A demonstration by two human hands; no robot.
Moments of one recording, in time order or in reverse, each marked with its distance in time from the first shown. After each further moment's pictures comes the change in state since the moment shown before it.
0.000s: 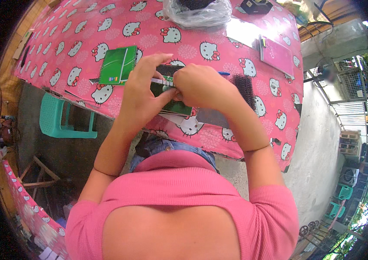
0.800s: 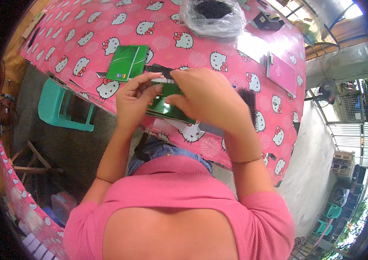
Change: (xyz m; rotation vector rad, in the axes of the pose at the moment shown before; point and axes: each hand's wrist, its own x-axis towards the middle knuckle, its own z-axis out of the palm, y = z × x) left_hand -0.041 -0.030 -0.004 -0.818 0.206 -0.435; right_hand 0.003 -0.019 -0.011 0.054 0.200 -0.126
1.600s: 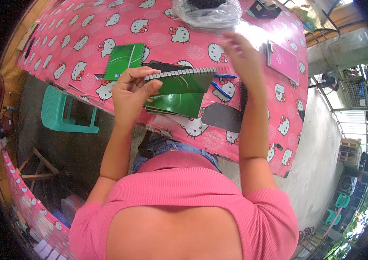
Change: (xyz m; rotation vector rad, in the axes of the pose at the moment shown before) left_hand 0.015 -0.004 0.002 -0.086 0.028 0.191; right_hand -0.012 0.104 0.021 0.480 0.592 0.346
